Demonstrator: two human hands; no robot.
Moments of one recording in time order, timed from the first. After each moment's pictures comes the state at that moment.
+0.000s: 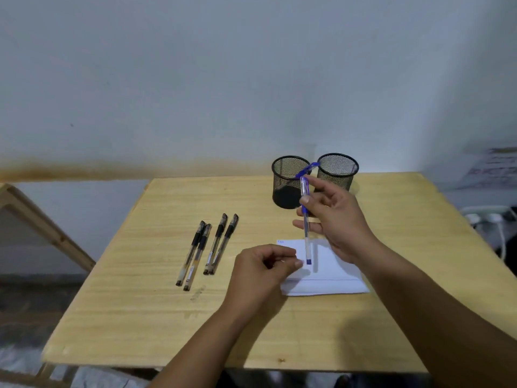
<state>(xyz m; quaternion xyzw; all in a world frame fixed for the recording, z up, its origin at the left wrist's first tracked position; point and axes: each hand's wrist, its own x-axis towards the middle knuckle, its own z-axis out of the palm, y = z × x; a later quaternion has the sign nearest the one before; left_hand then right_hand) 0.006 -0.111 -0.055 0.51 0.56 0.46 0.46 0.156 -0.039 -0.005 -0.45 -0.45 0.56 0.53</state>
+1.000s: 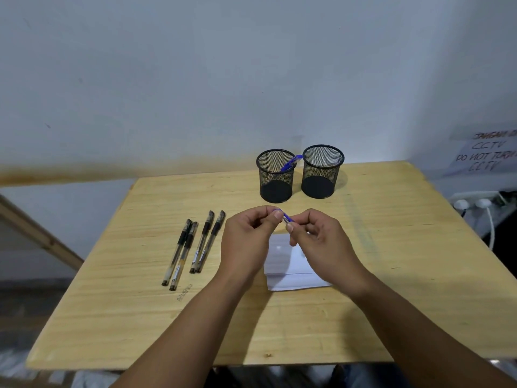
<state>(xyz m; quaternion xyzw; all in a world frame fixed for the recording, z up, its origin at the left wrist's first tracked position) 0.028 -0.079 -0.026 0.48 0.57 0.52 0.43 0.171 -0.079 -0.038 -0.52 -0.60 0.42 0.44</state>
